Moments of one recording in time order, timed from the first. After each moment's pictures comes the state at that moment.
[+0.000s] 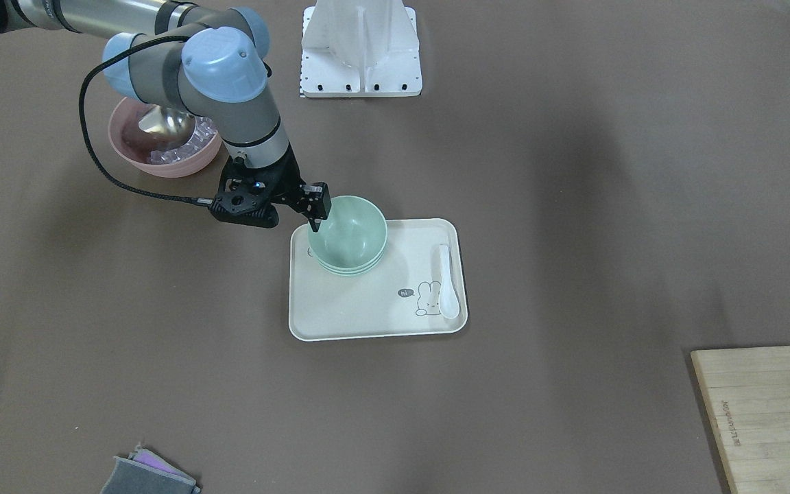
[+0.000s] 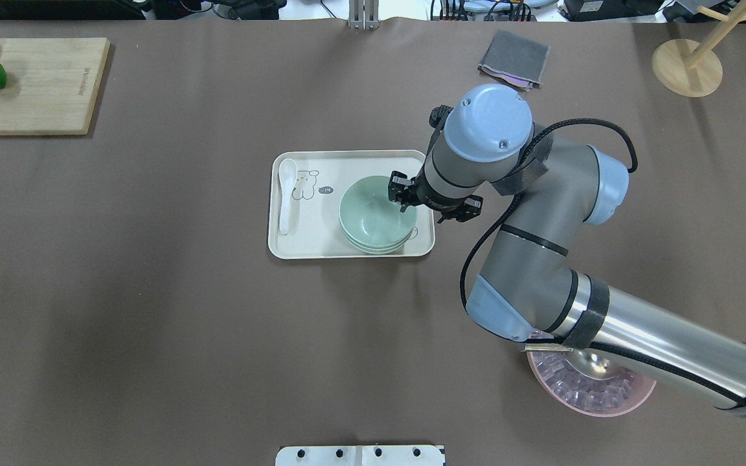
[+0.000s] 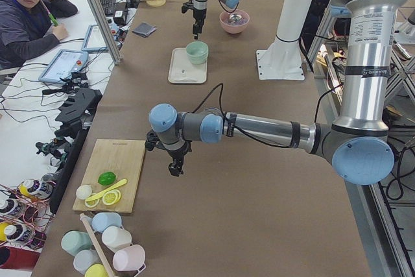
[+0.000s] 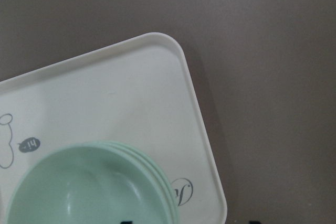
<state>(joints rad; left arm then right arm) -1.42 -1.58 -1.67 -1.49 -2.42 0.14 0.68 -0.93 1.70 -1.55 1.97 1.33</state>
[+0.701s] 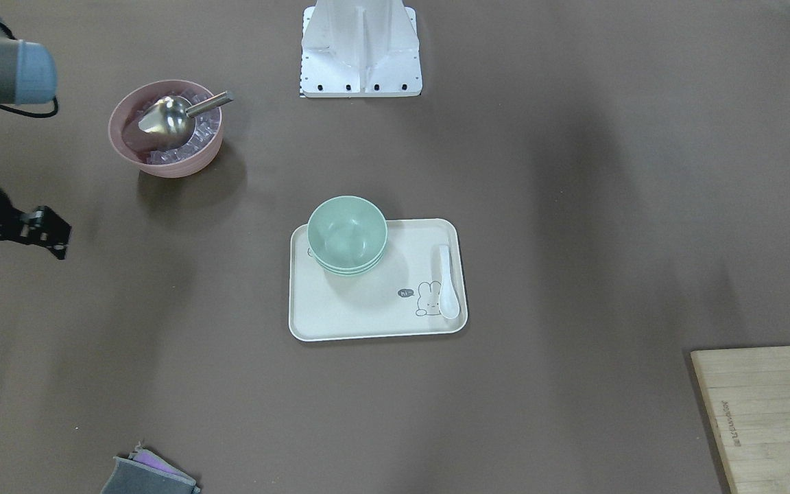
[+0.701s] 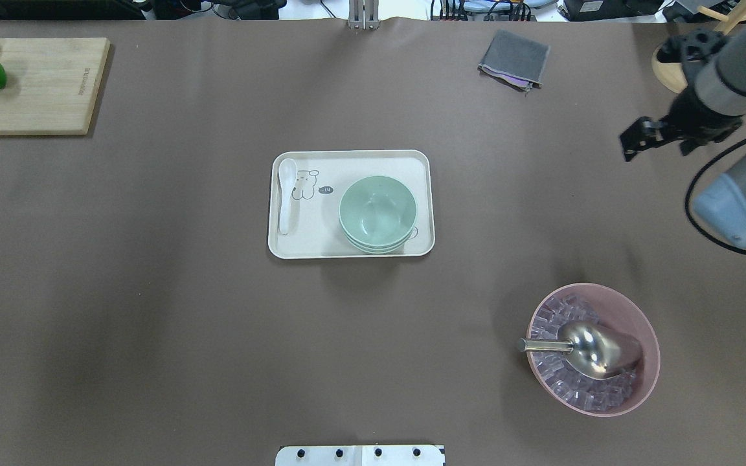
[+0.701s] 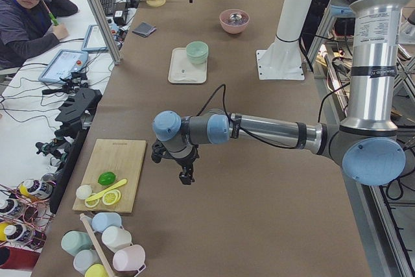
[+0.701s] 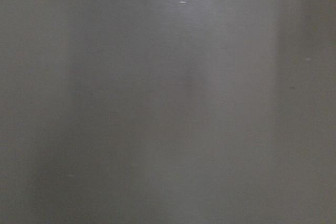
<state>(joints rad) -1.47 -1.55 -1.73 -1.29 -2.41 0.13 1.12 -1.39 1.80 -1.59 2.14 0.48</state>
